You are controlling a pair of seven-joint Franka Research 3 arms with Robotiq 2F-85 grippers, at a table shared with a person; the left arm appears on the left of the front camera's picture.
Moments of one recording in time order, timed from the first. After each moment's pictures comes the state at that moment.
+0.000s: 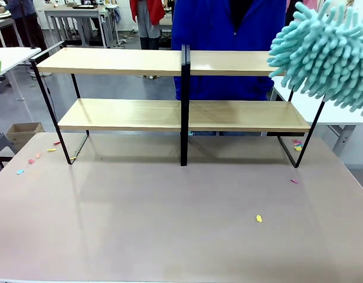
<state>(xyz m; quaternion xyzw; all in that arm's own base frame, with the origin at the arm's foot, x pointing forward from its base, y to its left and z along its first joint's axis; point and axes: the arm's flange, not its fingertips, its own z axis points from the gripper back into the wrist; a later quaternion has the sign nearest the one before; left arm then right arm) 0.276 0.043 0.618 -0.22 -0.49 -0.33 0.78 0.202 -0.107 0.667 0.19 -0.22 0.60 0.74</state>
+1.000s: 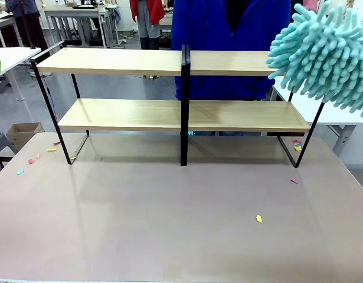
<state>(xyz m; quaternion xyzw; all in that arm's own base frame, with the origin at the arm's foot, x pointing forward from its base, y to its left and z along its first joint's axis) 0.276 0.043 0.618 -0.22 -0.49 -0.33 0.78 0.200 -0.107 0.666 0.19 -0.22 0.60 0.74</state>
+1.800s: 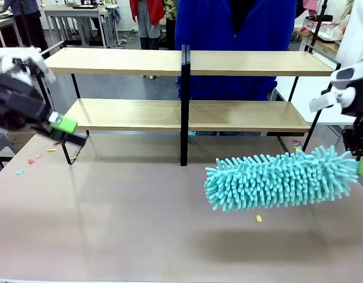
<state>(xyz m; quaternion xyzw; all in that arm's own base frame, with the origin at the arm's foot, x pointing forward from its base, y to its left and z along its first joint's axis) 0.333 -0.060 0.475 -0.56 -0.13 -0.29 0.76 0.388 0.008 0.489 0.28 0.16 0.63 0.71</state>
